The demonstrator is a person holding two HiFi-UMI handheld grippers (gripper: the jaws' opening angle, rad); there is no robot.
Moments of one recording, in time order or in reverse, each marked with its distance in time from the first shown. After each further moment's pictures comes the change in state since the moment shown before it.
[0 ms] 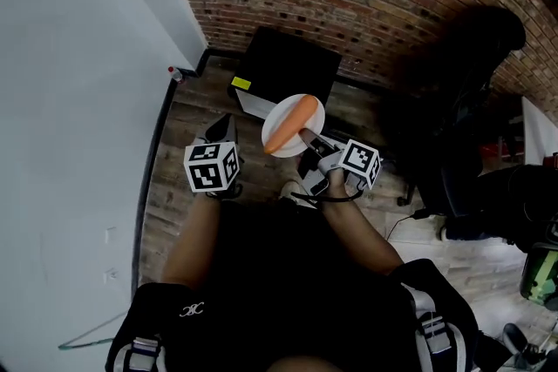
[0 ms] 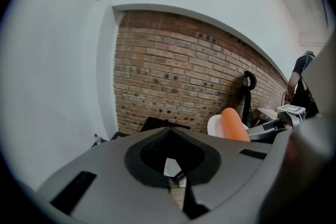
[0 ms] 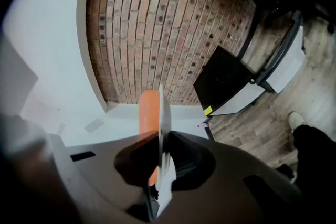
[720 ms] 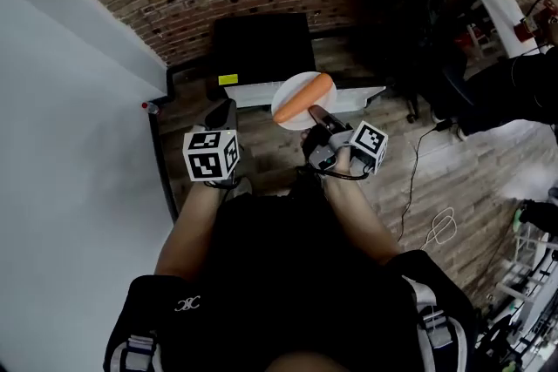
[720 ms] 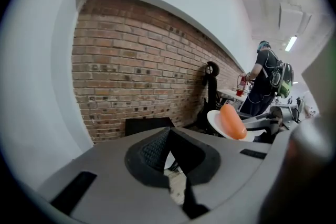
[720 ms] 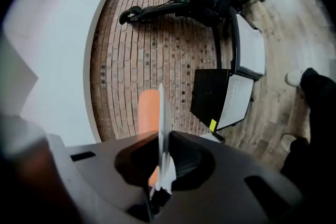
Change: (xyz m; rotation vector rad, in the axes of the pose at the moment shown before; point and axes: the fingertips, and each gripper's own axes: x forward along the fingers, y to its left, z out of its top) left arm 0.025 0.067 0.012 0.272 0.092 -0.429; right arm 0.022 -0.011 -0.071 0.271 -0.569 0.002
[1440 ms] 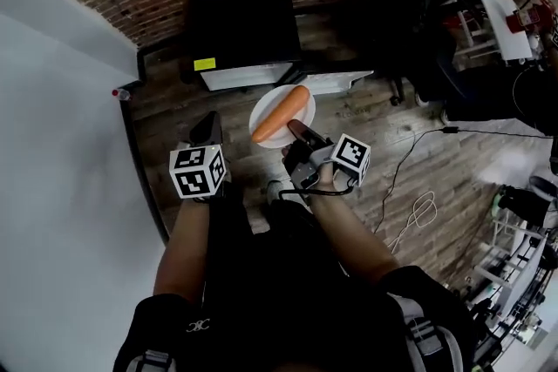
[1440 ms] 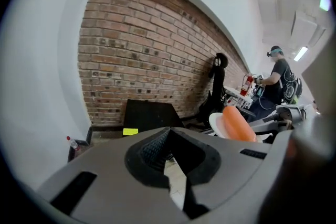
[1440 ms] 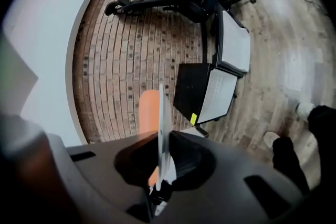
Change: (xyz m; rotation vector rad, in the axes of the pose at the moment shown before) left arm 0.036 0.022 -0.080 -0.117 0.092 0.003; right arm 0.013 -0.065 -0.025 0.012 0.054 -0.125
